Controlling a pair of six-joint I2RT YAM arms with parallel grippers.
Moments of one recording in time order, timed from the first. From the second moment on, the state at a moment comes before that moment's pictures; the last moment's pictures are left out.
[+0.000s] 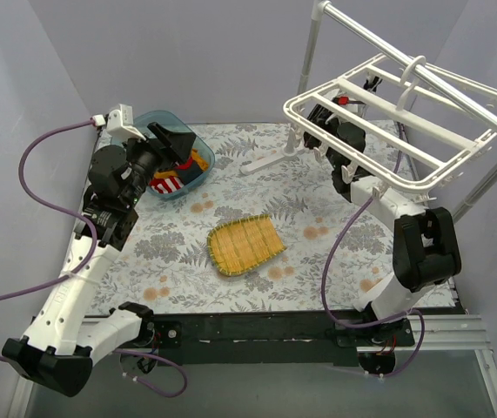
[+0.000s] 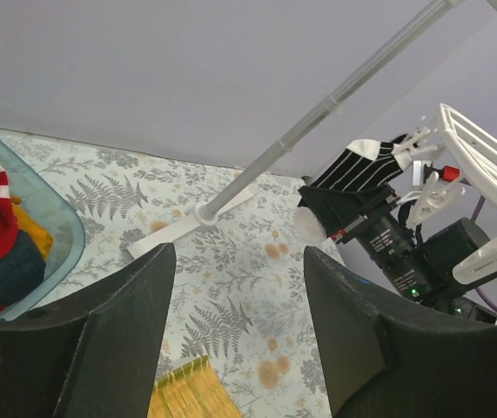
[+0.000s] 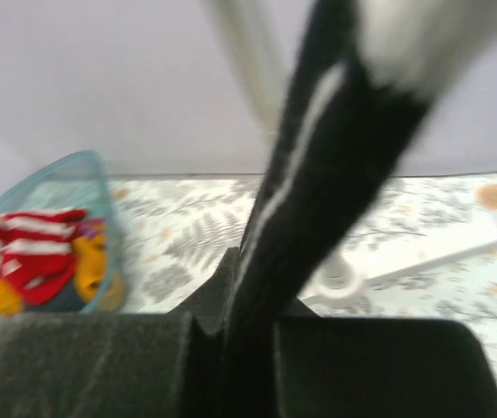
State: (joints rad) left arm -0.34 0.98 1.15 -0.12 0.01 -0.60; right arm 0.32 1.67 1.14 0.52 0.01 0.35
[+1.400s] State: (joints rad) left arm -0.81 1.33 1.48 -0.02 0.26 -0.47; right arm 0.39 1.38 1.00 0.39 -0.55 0.47
